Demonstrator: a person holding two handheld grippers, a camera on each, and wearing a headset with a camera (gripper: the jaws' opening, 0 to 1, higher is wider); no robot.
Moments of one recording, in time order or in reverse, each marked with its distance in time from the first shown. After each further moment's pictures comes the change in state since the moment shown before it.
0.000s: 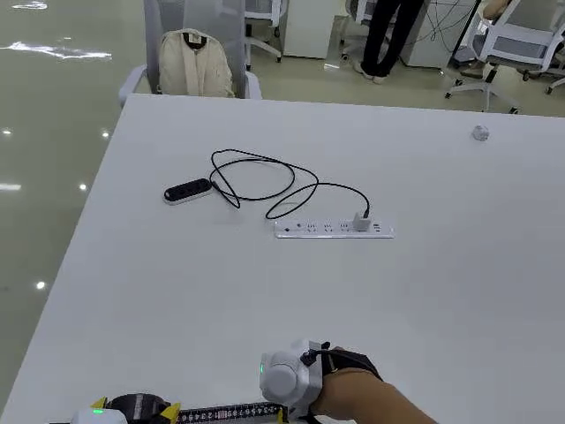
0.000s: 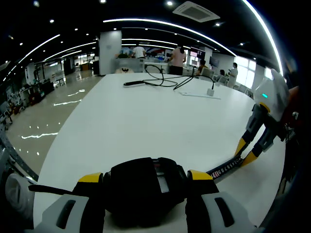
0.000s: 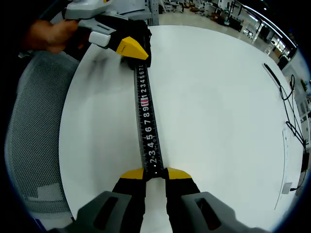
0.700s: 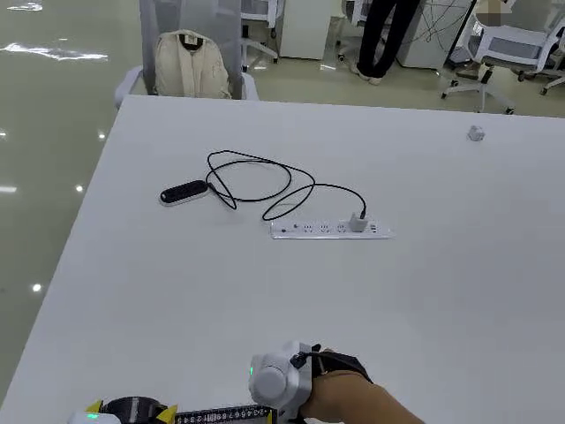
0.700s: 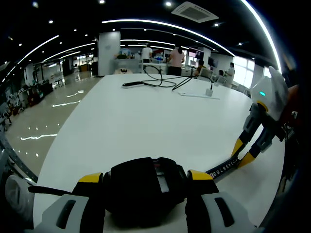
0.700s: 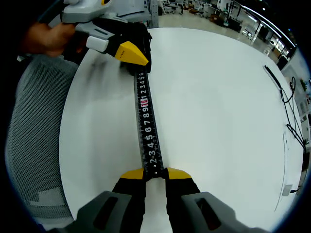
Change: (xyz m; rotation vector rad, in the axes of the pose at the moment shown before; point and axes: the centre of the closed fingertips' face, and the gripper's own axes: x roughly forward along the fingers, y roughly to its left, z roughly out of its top) left arm -0.001 -0.002 0.000 0.009 -0.007 -0.012; right arm 0.004 0.003 0.014 0.006 -0.022 -0.001
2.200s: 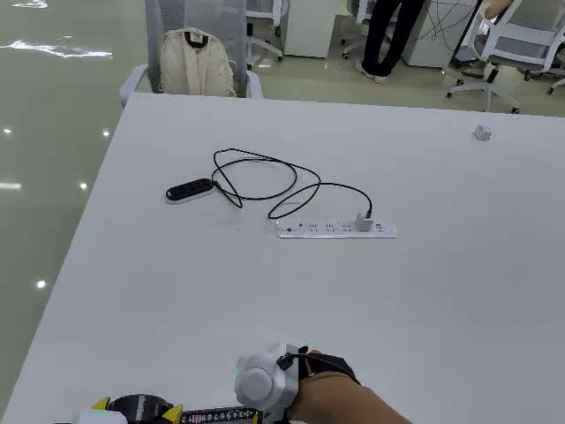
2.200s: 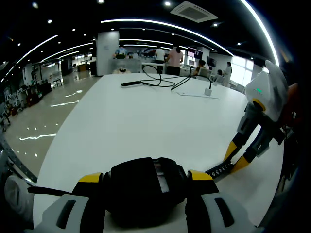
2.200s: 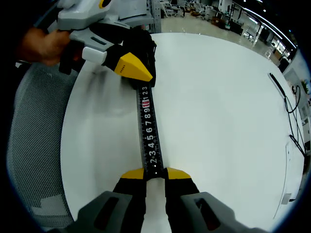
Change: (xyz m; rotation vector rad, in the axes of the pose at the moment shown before) left arm 0.000 -0.001 0.000 0.000 0.004 -0.010; right arm 0.009 0.007 0.030 -0.013 -0.026 0.017
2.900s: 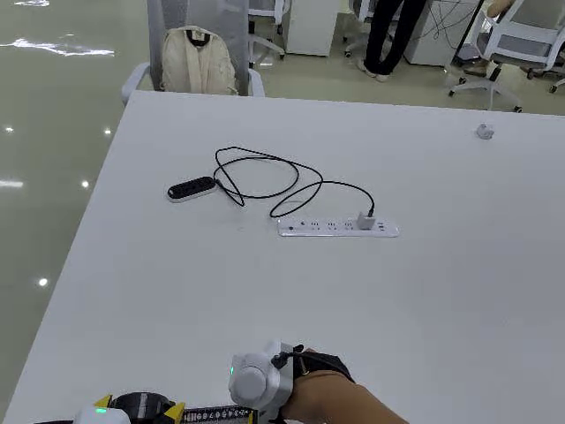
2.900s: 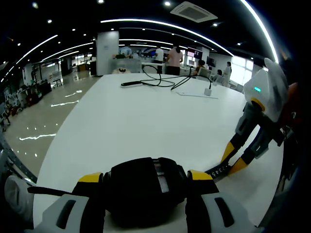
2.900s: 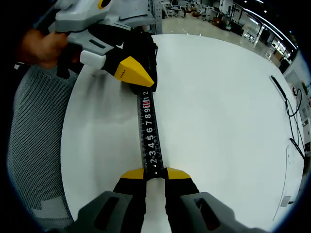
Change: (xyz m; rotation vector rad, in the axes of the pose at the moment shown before) left arm 0.001 0.000 -0.001 -0.001 0.001 -0.002; right arm 0.003 0.001 0.009 -0.003 -0.005 0.001
